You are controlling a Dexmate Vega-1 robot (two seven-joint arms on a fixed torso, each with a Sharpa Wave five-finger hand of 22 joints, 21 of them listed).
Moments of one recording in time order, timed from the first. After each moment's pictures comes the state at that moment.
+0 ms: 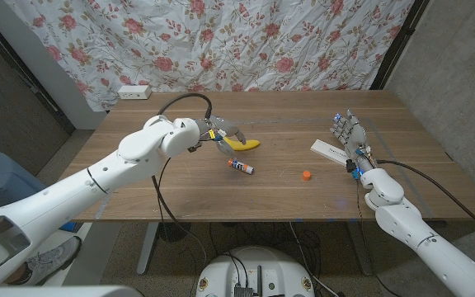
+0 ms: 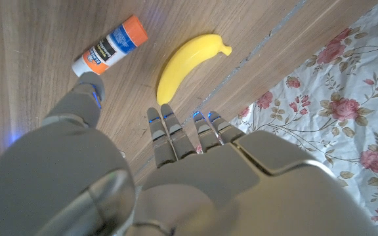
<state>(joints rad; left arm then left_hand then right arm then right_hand) 0.67 0.89 0.69 -2.11 0.85 0.16 -0.56 0.62 -0.17 0.60 -0.18 0.17 0.44 -0.19 0.22 0.17 0.44 -0.22 0.19 0.17 0.16 -0.04 0.18 0.17 0.04 -0.04 0.18 0.16 -1.06 -0.58 -0.27 -1.43 0.64 0.41 -0.06 0.09 0.10 0.31 -0.02 0.22 0.21 -0.04 0.18 0.17 0.21 -0.01 0.19 0.19 0.09 0.00 0.20 0.26 0.25 -0.01 0.18 0.16</state>
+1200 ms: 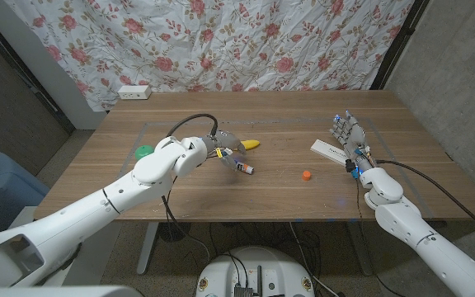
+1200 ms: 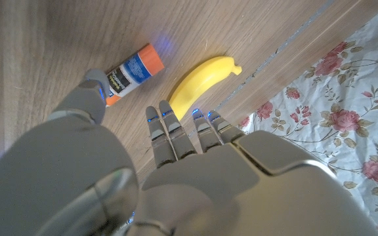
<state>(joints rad) 0.76 0.82 0.73 -2.06 1.00 0.21 -0.50 0.68 -0.14 0.57 -0.18 0.17 0.47 -0.20 0.22 0.17 0.51 -0.22 0.19 0.17 0.20 -0.04 0.19 0.16 0.05 -0.04 0.18 0.16 -1.05 -0.58 -0.28 -1.42 0.64 0.38 -0.06 0.10 0.11 0.32 -0.02 0.22 0.21 -0.03 0.18 0.17 0.20 0.00 0.19 0.19 0.08 -0.01 0.20 0.26 0.25 -0.01 0.18 0.16</state>
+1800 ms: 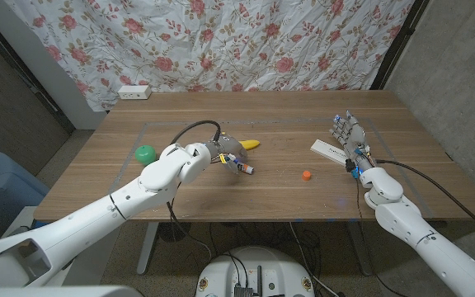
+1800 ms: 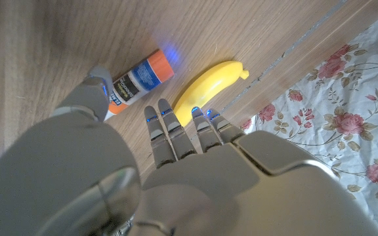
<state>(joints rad) 0.77 0.79 0.76 -2.03 1.05 0.23 -0.47 0.73 -0.13 0.56 -0.18 0.18 0.48 -0.21 0.22 0.17 0.53 -0.22 0.19 0.17 0.23 -0.04 0.19 0.16 0.08 -0.04 0.19 0.16 -1.05 -0.59 -0.28 -1.42 0.65 0.37 -0.06 0.09 0.11 0.32 -0.01 0.22 0.20 -0.03 0.18 0.17 0.20 0.00 0.19 0.19 0.08 -0.02 0.20 0.26 0.25 -0.01 0.18 0.16</state>
